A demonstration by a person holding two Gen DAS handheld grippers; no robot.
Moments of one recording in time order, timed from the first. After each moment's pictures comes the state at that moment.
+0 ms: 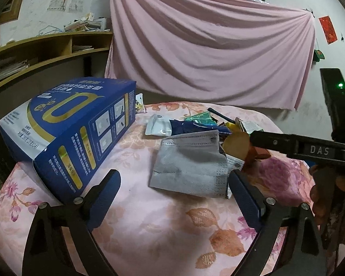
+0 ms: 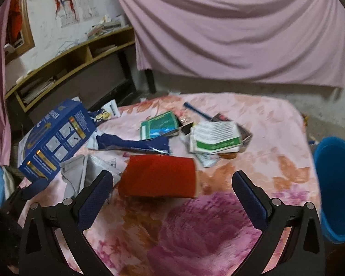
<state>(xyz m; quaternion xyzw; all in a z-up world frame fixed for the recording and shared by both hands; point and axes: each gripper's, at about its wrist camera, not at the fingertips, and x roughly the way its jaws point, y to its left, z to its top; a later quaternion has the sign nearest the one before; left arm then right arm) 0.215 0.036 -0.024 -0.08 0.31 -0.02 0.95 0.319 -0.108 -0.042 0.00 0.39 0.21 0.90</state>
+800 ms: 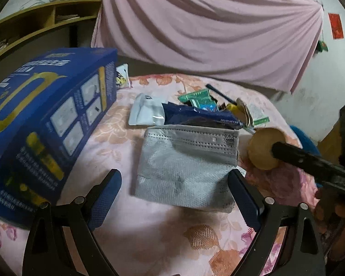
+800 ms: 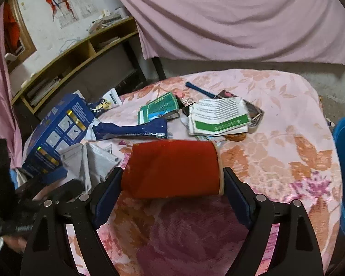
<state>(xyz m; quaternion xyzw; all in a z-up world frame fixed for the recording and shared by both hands) 0.266 0.046 -0.033 -0.10 0.41 -0.07 0.90 0.328 -0.131 -0.064 0.04 0.42 0.24 0.87</state>
